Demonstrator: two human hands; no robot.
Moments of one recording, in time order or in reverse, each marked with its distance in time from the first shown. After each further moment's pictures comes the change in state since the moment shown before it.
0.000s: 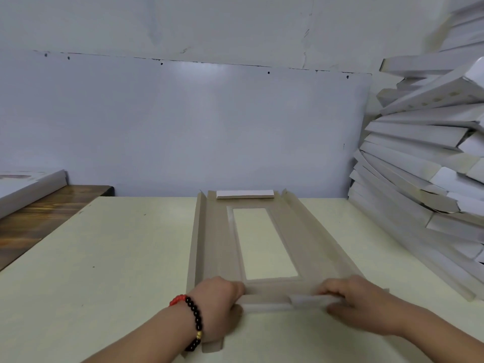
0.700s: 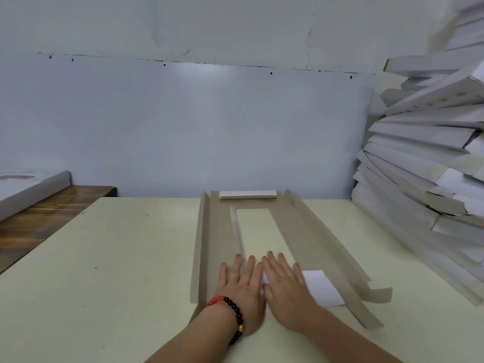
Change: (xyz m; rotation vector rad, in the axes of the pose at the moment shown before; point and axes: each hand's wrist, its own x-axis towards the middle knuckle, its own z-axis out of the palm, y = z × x) left_hand 0.051 0.014 0.054 0.121 -0.032 -0.179; right_hand 0.094 -0.059 0.084 -0.273 0.141 0.160
